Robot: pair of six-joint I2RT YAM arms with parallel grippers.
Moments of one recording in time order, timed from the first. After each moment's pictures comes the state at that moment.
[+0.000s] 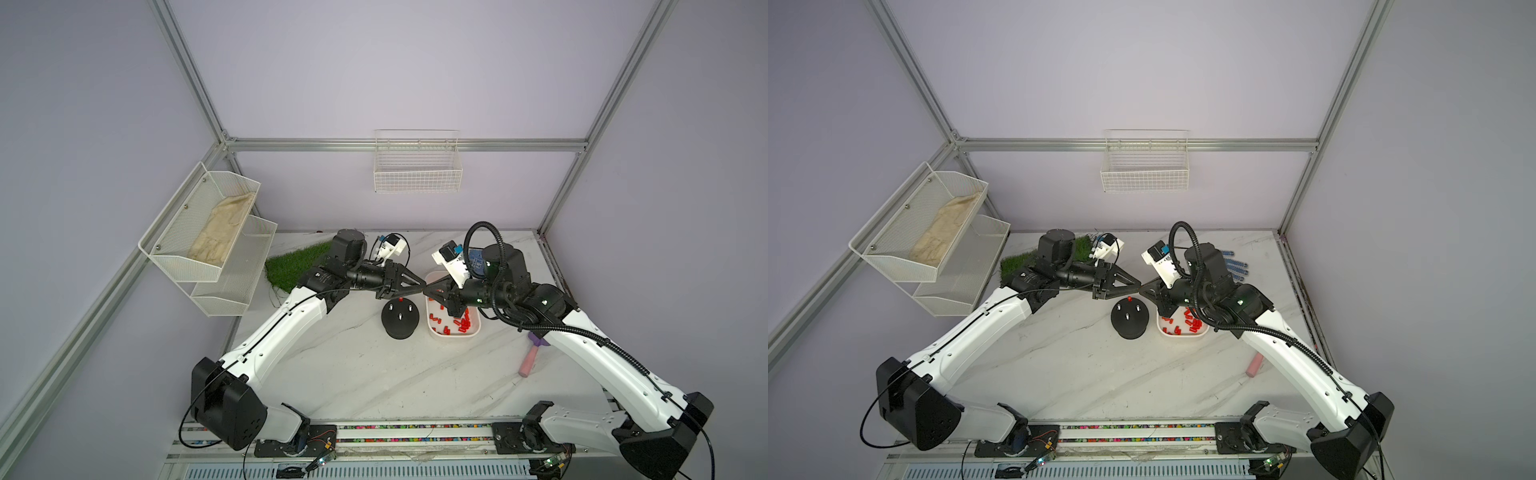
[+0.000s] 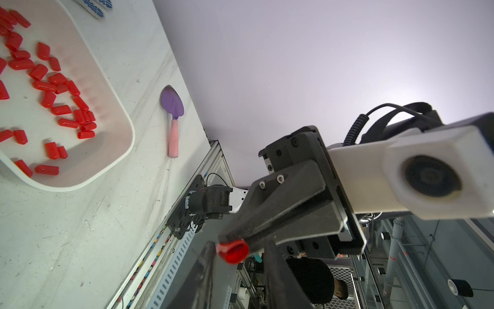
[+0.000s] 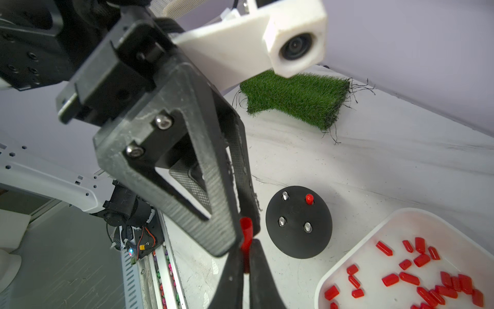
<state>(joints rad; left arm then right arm) -0.49 1.44 1.32 -0.36 1.05 -0.87 0.63 1.21 1.29 -0.59 -0.43 0.05</state>
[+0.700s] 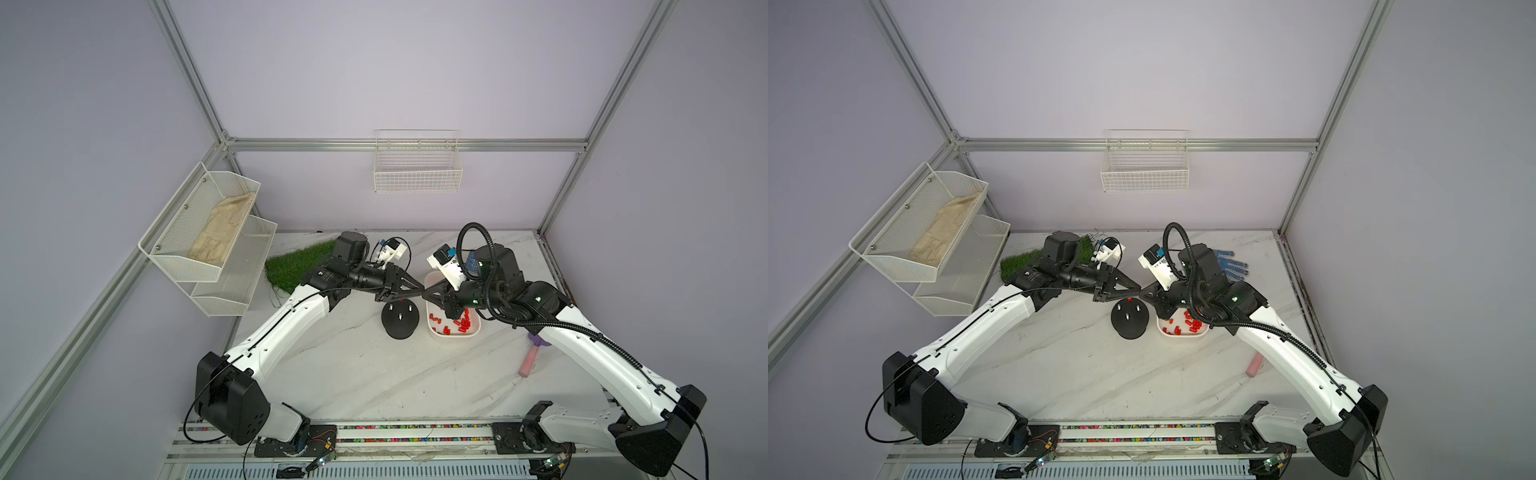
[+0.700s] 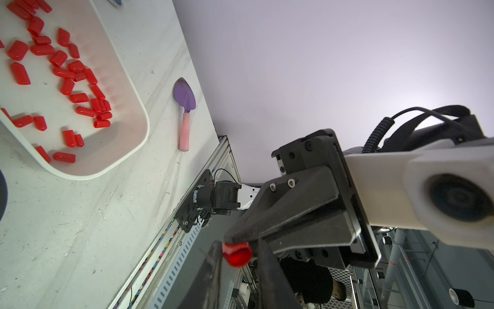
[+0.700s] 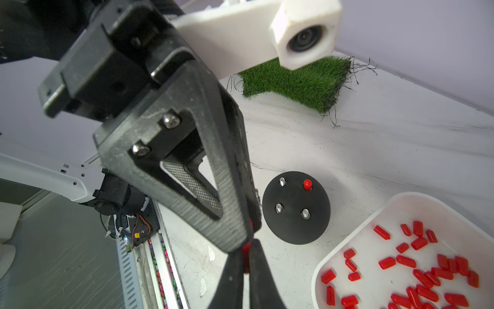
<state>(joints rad) -0.48 1.45 1.32 -0.43 1.04 -0.83 0.64 1.24 1.31 -0.65 -0.41 0.03</state>
